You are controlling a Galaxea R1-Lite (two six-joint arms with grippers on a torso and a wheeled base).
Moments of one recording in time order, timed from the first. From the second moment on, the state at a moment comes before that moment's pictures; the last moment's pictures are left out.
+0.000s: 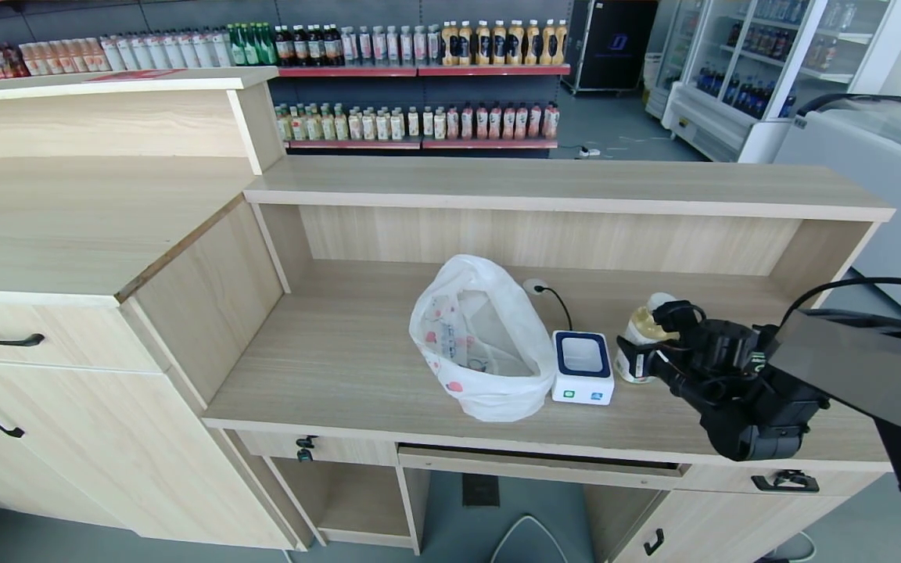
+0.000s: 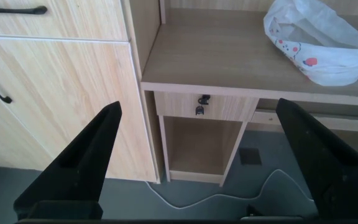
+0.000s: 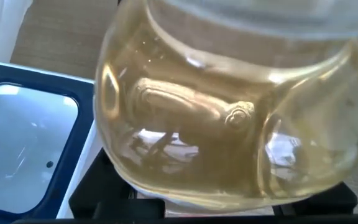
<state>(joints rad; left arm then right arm) 0.00 0.00 0.00 0.00 0.00 0.00 0.05 2.51 -1.04 -1.32 0.05 -0.11</state>
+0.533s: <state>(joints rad) 0.00 0.00 0.00 0.00 0.00 0.00 -0.02 2.28 -1.02 -1.03 0.19 -0.06</state>
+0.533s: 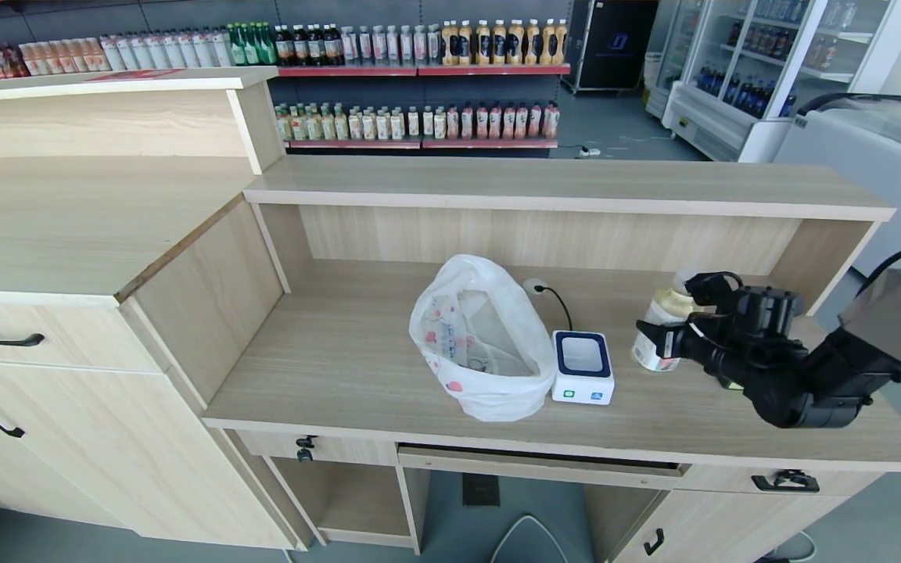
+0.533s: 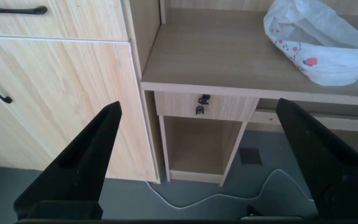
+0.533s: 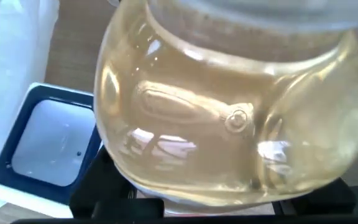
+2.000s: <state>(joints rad) 0.00 0.00 0.00 0.00 0.00 0.00 0.10 1.36 -0.84 -0.25 1.28 0.34</state>
